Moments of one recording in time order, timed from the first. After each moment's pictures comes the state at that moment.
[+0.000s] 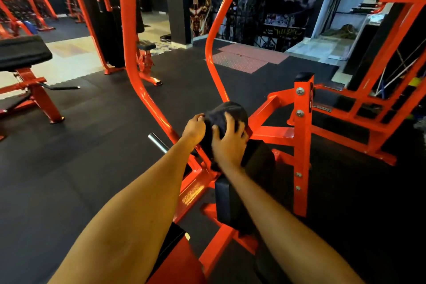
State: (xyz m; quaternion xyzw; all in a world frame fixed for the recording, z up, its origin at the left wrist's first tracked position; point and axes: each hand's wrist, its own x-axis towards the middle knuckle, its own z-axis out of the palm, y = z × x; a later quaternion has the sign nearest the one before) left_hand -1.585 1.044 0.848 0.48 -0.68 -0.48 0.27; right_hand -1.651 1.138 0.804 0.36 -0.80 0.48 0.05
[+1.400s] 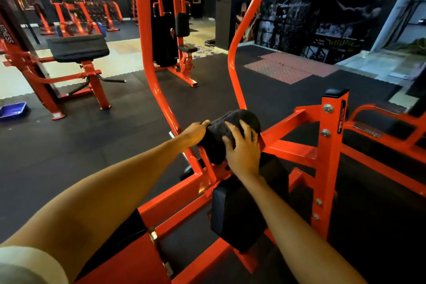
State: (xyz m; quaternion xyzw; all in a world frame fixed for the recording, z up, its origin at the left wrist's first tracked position) left_hand -1.576 1.031 0.848 0.54 -0.71 -0.41 0.18; right_hand -1.710 1.155 0.796 0.58 -0.71 0.40 0.08
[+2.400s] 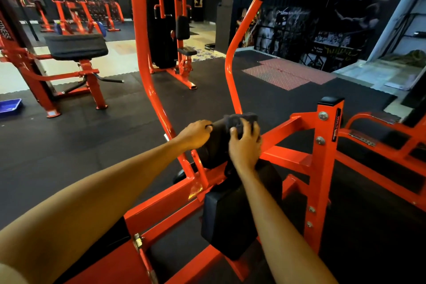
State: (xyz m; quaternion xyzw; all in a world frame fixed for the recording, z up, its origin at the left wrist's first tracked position) left_hand -1.588 1.058 0.877 0.50 -0.82 -0.24 0.15; right_hand -1.730 1.122 0.818 0.41 -0.76 0.50 -0.02
